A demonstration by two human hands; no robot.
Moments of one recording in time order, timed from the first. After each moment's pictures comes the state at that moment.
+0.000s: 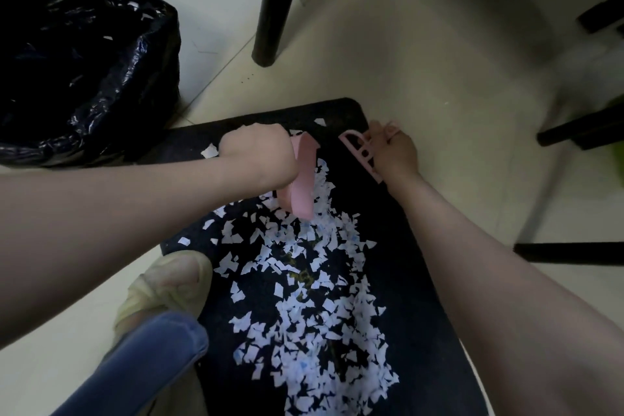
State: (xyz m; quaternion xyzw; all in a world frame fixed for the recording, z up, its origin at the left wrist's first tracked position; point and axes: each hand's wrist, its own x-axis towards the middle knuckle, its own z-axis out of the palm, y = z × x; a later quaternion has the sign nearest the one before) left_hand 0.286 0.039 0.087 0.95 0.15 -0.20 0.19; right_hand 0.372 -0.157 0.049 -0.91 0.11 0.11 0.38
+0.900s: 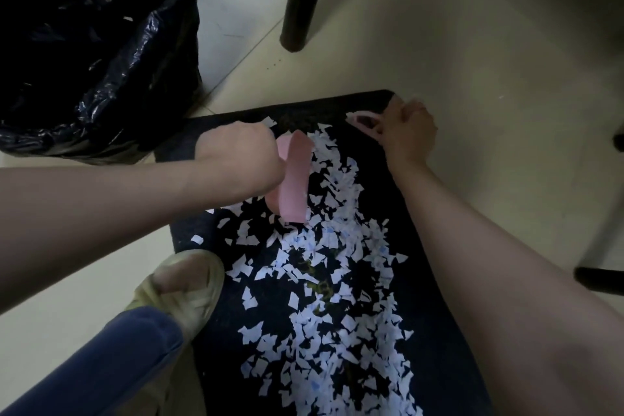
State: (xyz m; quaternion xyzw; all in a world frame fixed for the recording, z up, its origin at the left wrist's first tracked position) left_hand 0.282 0.068 0.045 0.96 0.16 -0.20 0.13; right_hand 0.406 -0.123 -0.001 -0.93 0.08 -0.02 0.35
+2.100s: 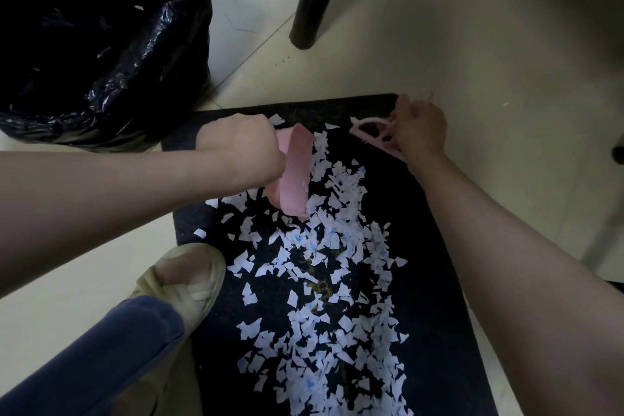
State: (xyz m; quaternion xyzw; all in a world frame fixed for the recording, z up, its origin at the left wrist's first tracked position) left_hand 0.283 0.076 0.043 0.95 0.20 -0.19 0.16; right_hand 0.420 -0.123 0.014 -0.92 0.10 0.09 0.37
